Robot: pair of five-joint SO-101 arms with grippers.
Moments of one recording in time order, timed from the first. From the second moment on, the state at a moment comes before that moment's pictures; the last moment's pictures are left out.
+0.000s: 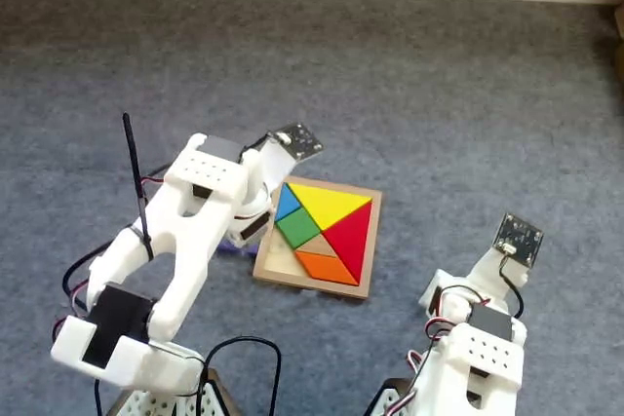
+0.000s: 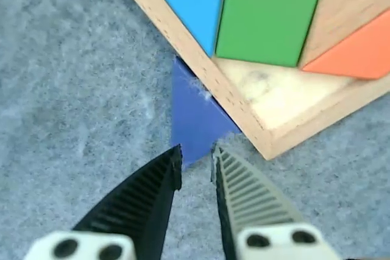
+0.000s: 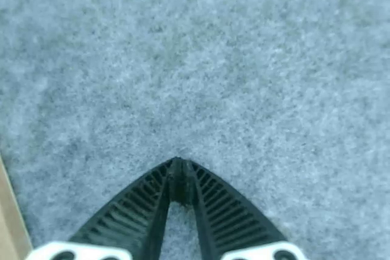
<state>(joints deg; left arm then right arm) 11.9 -1.2 28.0 73.5 -23.1 15.1 -63.6 90.6 48.2 -6.6</state>
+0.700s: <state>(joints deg) 11.6 2.6 32.0 63.9 -22.9 15.1 -63.6 90.6 48.2 -6.6</state>
